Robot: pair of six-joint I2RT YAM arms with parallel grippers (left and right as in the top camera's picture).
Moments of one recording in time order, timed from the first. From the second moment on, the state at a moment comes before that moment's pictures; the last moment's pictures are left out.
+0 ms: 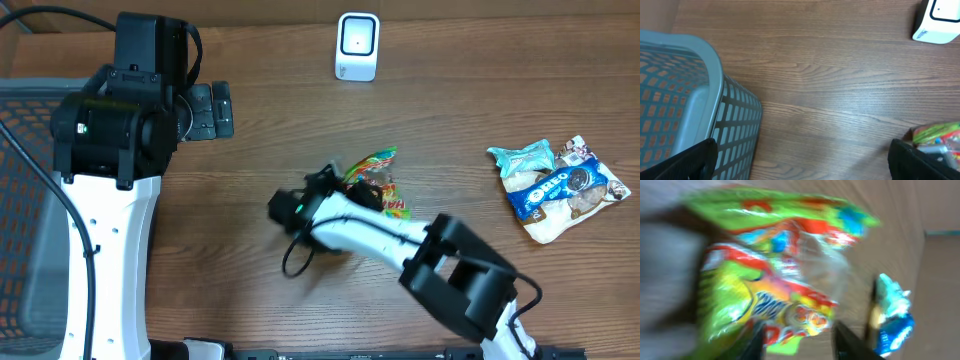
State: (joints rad) left arm -0.16 1.54 2.03 -1.45 -0.28 -0.20; right arm 1.01 2.11 1.47 -1.11 0.83 0.51
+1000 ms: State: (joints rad) left arm -0.16 1.54 2.03 -1.46 -0.28 -0.20; right arm 0.79 2.11 1.50 -0.95 0.34 0.15
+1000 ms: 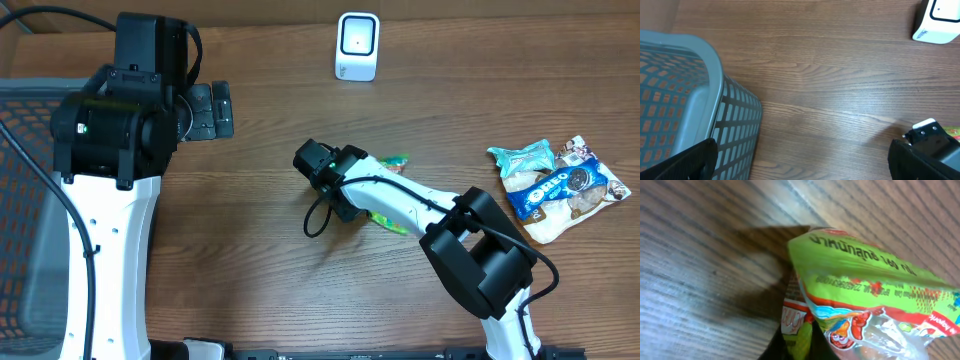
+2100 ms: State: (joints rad) left arm -0.16 1.54 2.03 -1.46 -0.28 -0.20; right arm 0.45 2.24 1.62 -0.81 -1.10 0.25
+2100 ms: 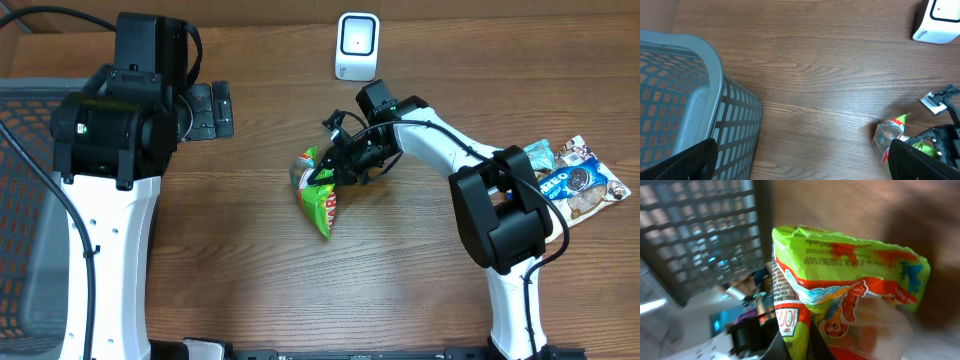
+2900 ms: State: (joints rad) left arm -0.16 1.54 2.03 -1.46 -0.28 -0.20; right arm 0.38 2.24 1.62 -0.85 -1.23 0.25
